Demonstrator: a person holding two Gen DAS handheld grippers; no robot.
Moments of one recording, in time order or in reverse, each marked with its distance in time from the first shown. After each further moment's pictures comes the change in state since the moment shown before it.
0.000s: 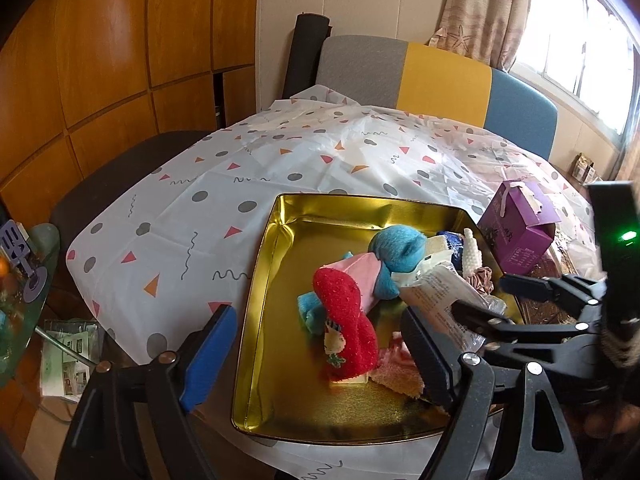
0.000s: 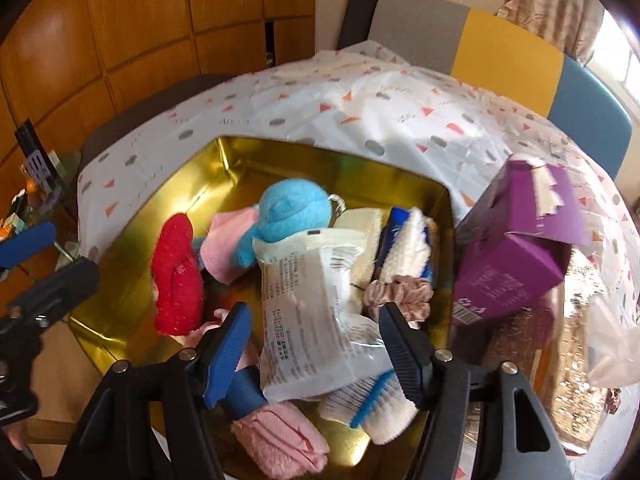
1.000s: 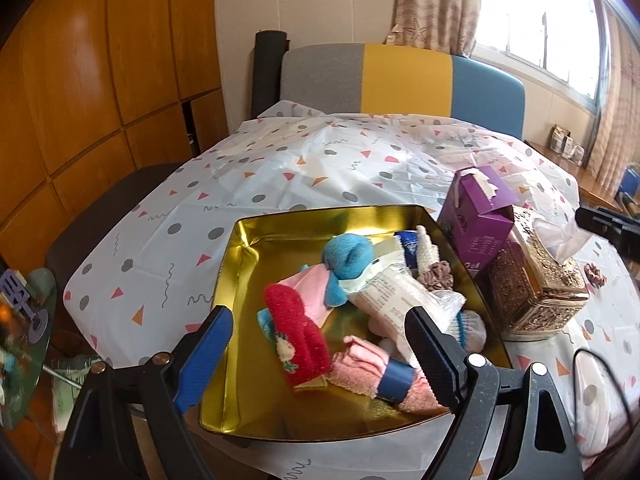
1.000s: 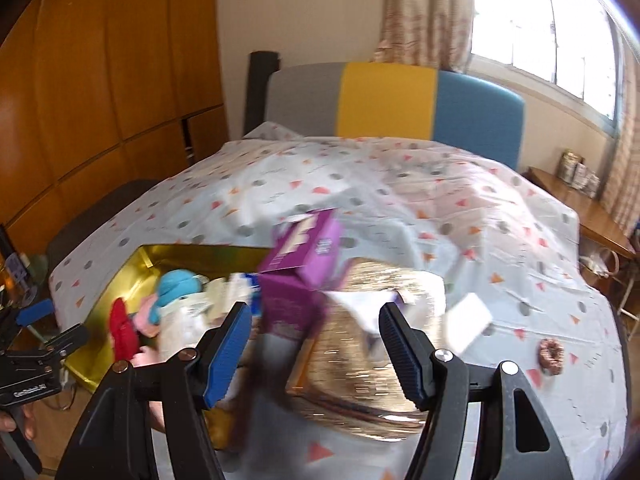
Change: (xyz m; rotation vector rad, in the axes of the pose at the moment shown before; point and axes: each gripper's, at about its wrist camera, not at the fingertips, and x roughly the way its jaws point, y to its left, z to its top) left arm -0.020 -0.051 0.004 0.143 -0.039 -0.025; right arm -0.131 -0.125 -0.039 0.239 -0.272 -0.183
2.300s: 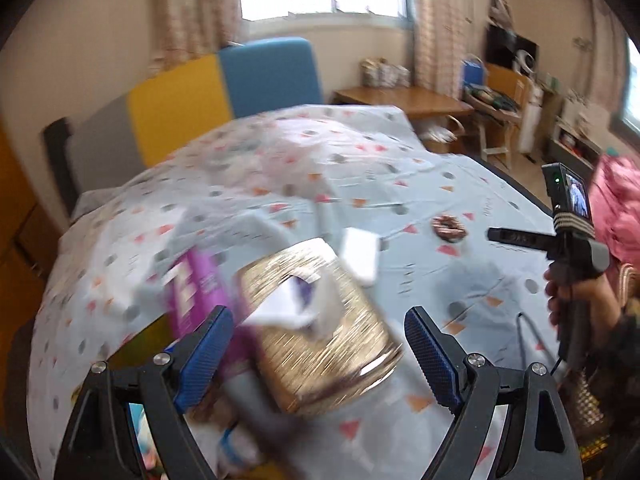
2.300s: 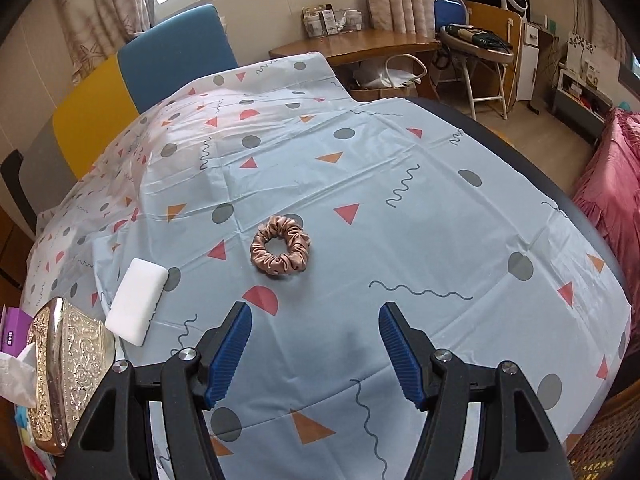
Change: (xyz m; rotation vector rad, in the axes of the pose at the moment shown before) left arm 0.003 -0.264 0.090 0.545 0.049 -0.460; right arm -0.008 -0.301 -0.117 0.736 0.172 -0.440
